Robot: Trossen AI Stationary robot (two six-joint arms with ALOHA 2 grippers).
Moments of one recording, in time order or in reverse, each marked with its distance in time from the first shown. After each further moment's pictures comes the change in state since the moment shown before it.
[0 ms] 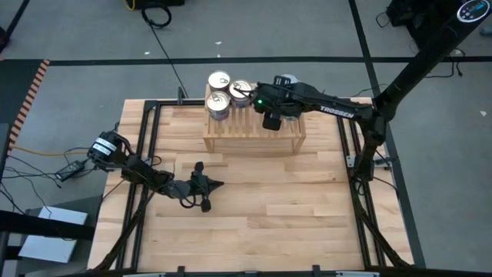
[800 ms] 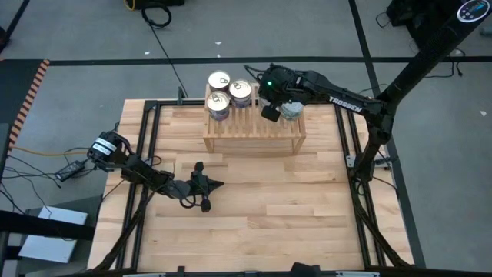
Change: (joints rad) left arm 0.000 0.000 0.000 0.004 0.000 -0.001; right arm -0.118 -0.058 -0.013 0.103 -0.215 0.071
